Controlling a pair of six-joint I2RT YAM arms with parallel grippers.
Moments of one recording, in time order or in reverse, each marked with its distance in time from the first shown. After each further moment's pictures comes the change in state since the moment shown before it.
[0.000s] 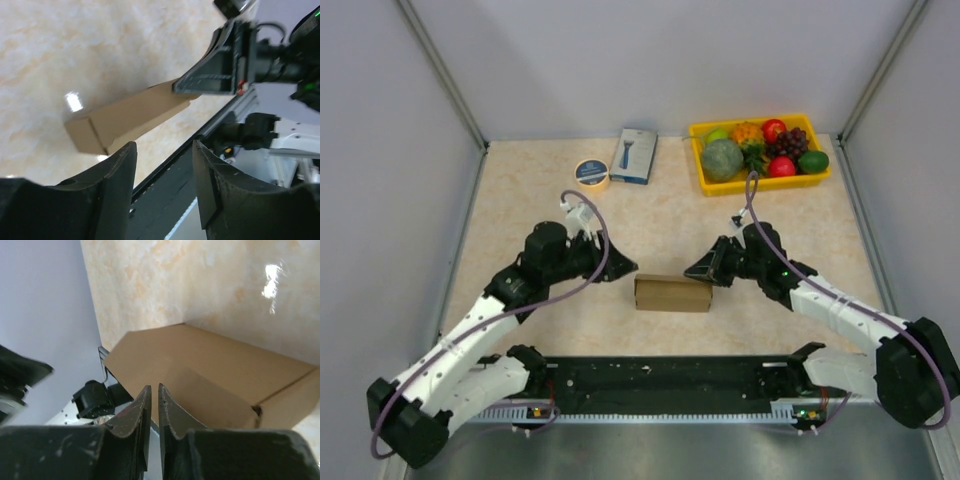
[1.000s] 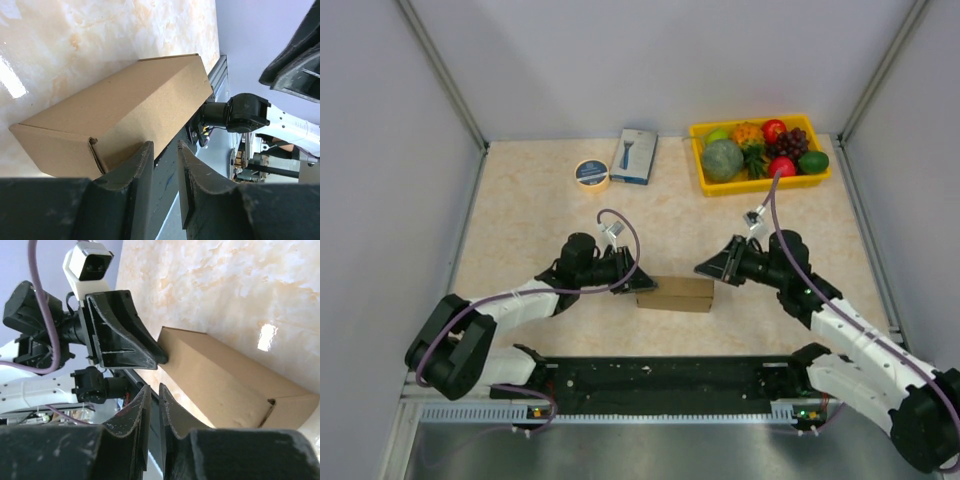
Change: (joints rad) left arm 0.062 0.471 -0.274 0.764 0.352 -0.254; right arm -0.066 -0.243 -0.084 0.011 -0.066 -0.183
